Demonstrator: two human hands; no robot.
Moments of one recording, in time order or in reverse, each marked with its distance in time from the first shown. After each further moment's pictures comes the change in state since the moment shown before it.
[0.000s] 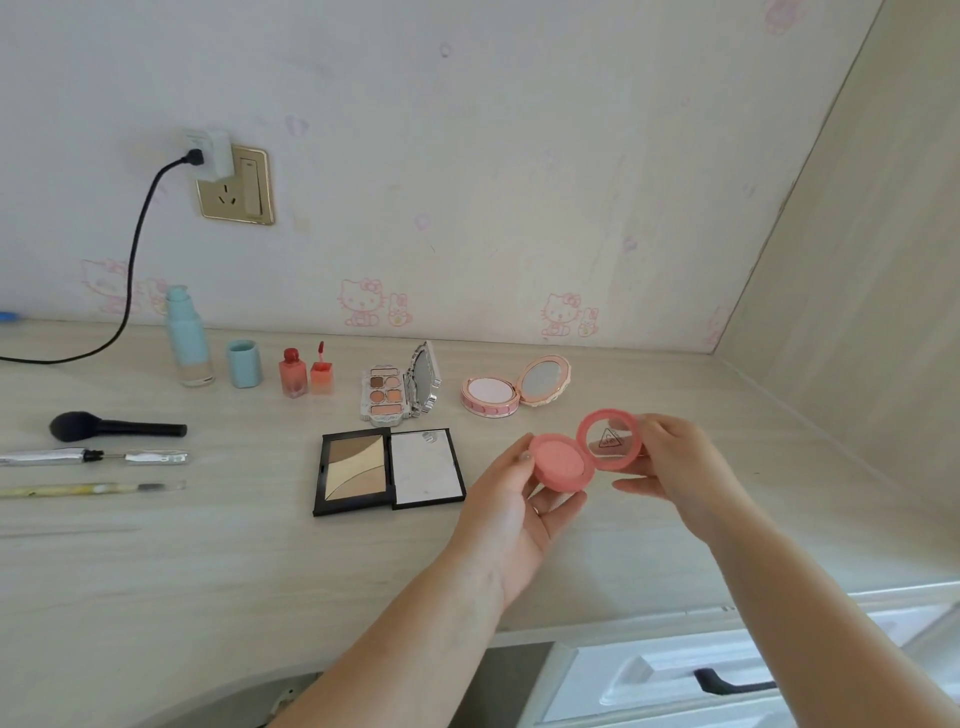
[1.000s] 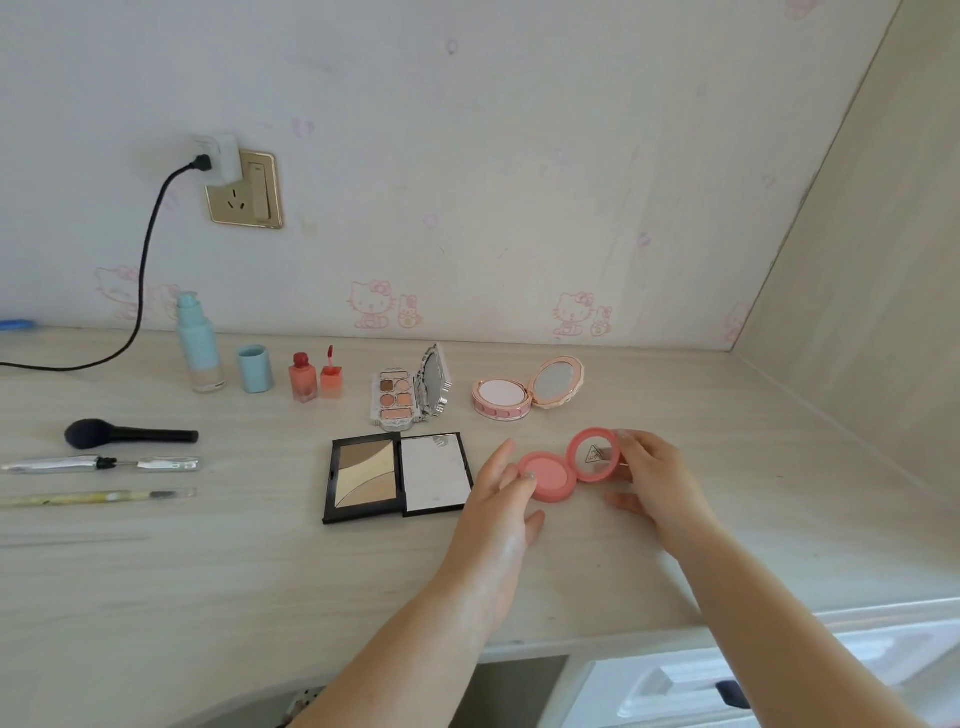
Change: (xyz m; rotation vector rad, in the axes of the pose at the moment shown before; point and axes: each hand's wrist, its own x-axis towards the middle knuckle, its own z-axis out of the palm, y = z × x) left_hand -0.010 0.004 -0.015 0.357 0.076 0.169; right_hand 0.037 0.044 0.028 0.085 0.050 0.021
